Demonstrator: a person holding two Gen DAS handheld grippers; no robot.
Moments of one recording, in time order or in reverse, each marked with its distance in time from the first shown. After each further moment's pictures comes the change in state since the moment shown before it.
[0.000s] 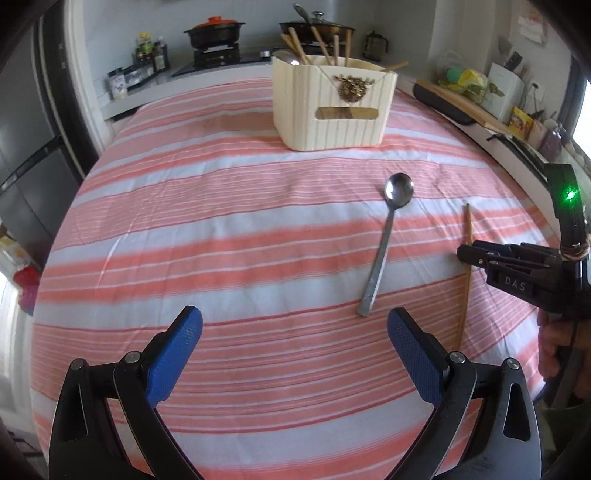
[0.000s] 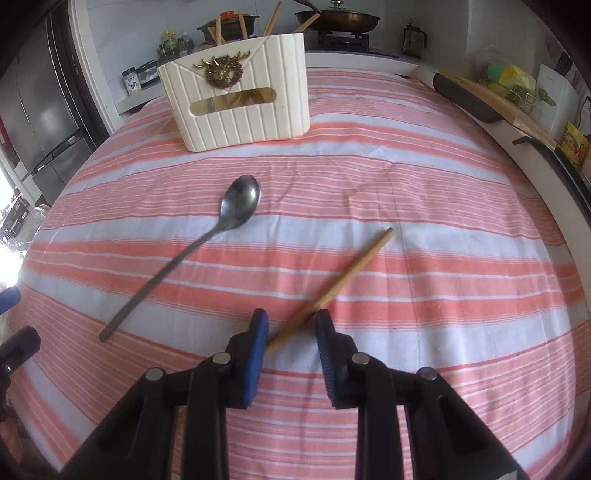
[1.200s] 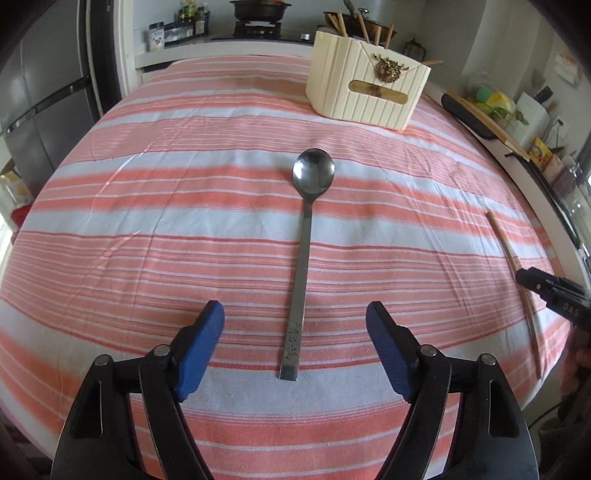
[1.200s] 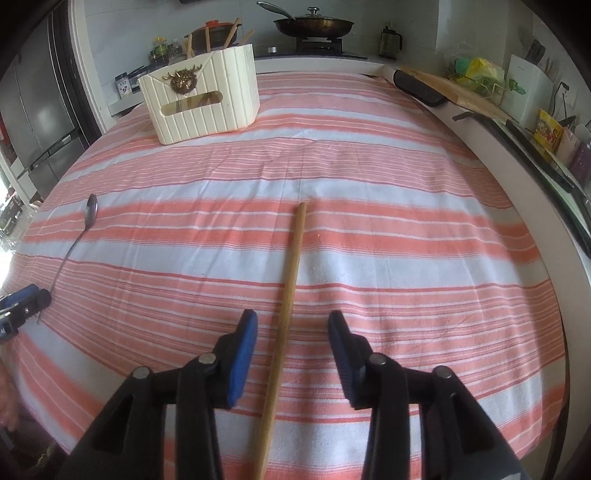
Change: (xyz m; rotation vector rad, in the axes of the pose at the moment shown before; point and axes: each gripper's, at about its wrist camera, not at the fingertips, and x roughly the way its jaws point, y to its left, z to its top) left arm -0.003 0.014 -0.046 -0.199 0.029 0.001; right arm -0.046 -0.063 -0.048 0.010 -0.017 -0.014
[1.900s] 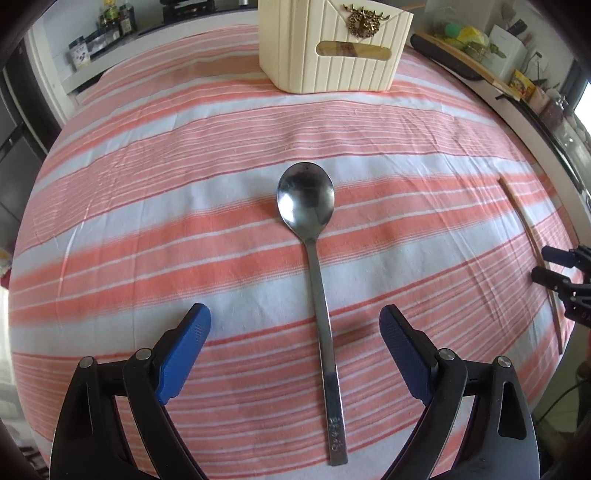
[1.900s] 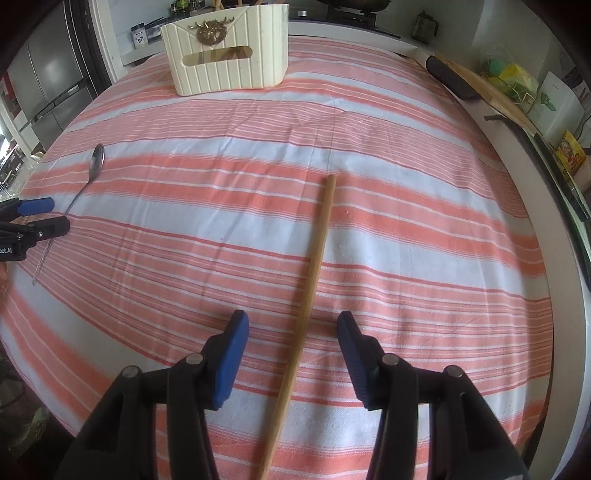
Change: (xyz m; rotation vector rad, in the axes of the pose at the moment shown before) left arm 0.057 0.000 0.061 0.237 0.179 -0.022; right arm 0.013 0.024 0.004 -0.127 0.161 -0.028
